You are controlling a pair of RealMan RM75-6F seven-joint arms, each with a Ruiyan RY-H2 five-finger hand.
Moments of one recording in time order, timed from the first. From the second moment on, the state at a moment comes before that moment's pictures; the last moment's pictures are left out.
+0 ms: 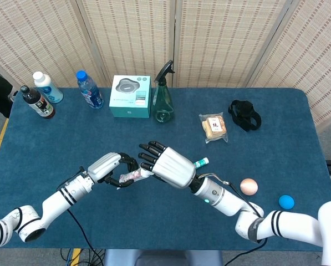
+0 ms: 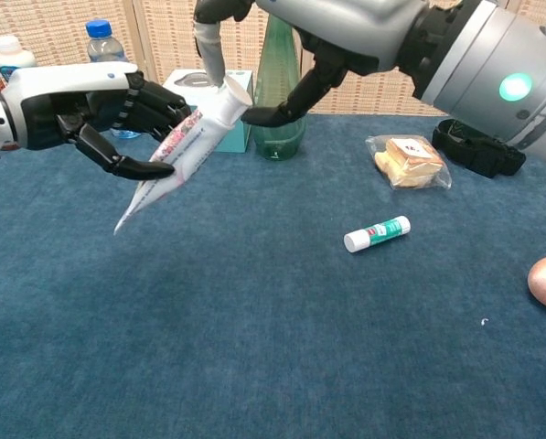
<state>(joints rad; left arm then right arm) -0.83 -1.28 -0.05 -1.53 1.61 0.98 -0.77 0.87 -1.50 0.21 -1.54 -1.74 1.19 -0.23</state>
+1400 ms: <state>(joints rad) -0.85 -1.24 -0.03 -1.47 1.61 0.98 -1.10 0.85 -1.48 0.19 -1.55 -1.69 1.20 -0.25</state>
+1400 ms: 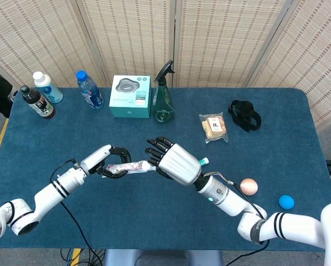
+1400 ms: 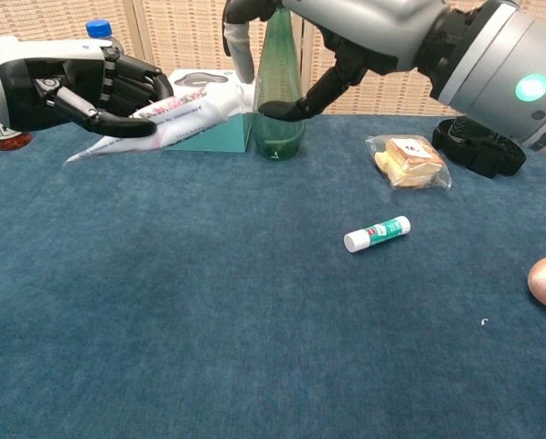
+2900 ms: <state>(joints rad) -0.86 -1.20 -0.04 -1.46 1.60 0.98 -1.22 0.83 -1.51 0.15 -1.50 -1.66 1.17 -0.22</state>
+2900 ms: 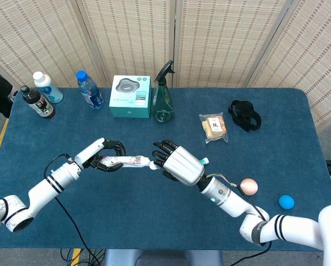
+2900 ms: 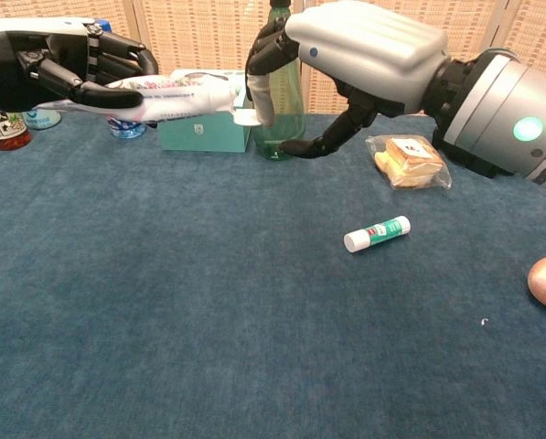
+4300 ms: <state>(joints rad) -0.81 -1.41 0.01 -1.17 1.58 0.93 -0.96 0.65 -1.22 0.13 -1.70 -1.71 1.36 -0.25</state>
